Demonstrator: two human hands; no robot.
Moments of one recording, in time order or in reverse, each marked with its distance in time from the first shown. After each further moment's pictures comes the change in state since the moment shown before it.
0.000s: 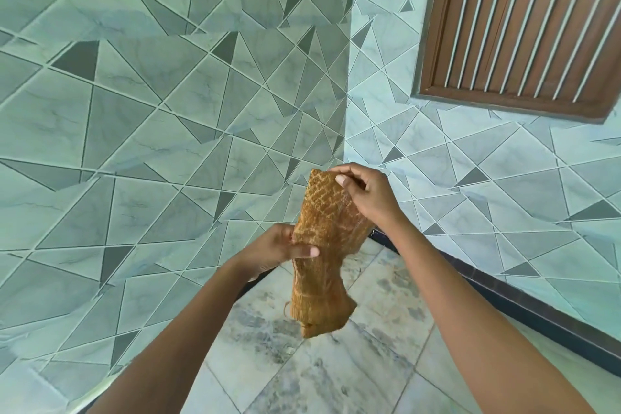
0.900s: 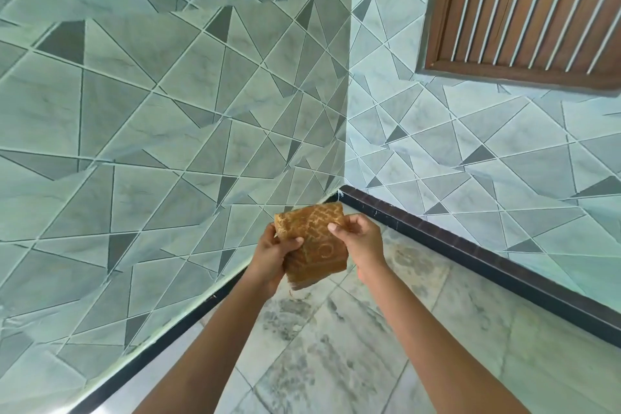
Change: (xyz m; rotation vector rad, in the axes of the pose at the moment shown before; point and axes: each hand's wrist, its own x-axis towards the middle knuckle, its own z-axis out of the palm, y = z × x) left_hand 0.005 -0.058 0.015 -0.619 0.426 -0.107; right_hand -0.074 0.051 0.071 0.295 0.255 0.645
